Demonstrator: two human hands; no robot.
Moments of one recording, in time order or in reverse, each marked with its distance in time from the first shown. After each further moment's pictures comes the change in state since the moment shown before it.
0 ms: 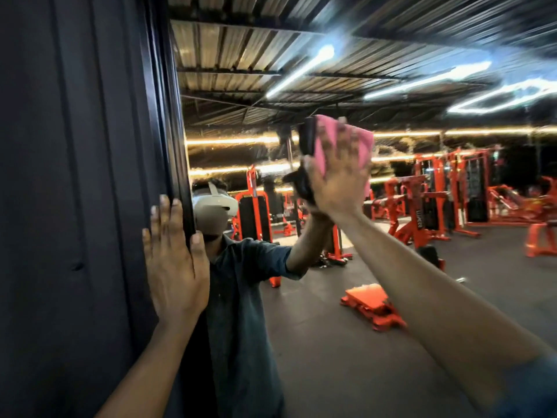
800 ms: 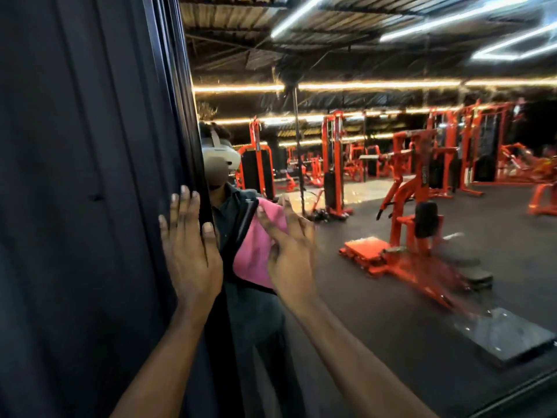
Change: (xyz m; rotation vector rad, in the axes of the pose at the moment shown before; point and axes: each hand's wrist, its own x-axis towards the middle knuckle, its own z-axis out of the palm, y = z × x) left_hand -0.081 -0.003 -0.023 -0.065 -0.002 -0.014; right_hand -0.235 -0.118 -0.065 0.401 -0.417 0.157
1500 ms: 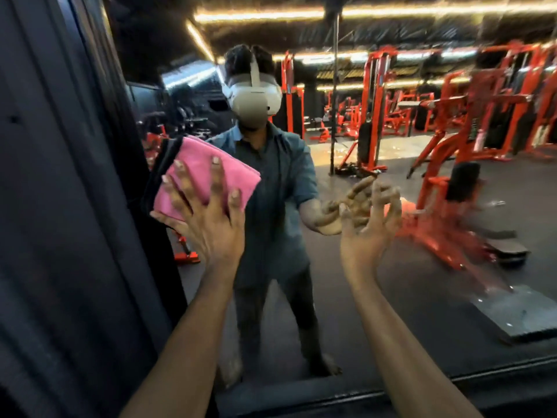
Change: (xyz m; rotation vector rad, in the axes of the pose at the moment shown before) left_hand -0.089 0.075 0.116 0.529 -0.080 -0.266; right_hand -0.037 0.220 -0.067 0.126 0.296 0.375
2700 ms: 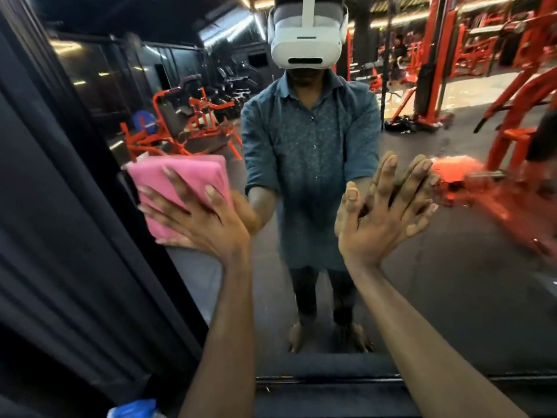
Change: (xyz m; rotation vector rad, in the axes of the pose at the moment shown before) left_hand -0.033 -0.038 0.132 -0.118 0.341 -0.579; right_hand 0.004 0.052 0.025 -0.352 0.045 -0.141
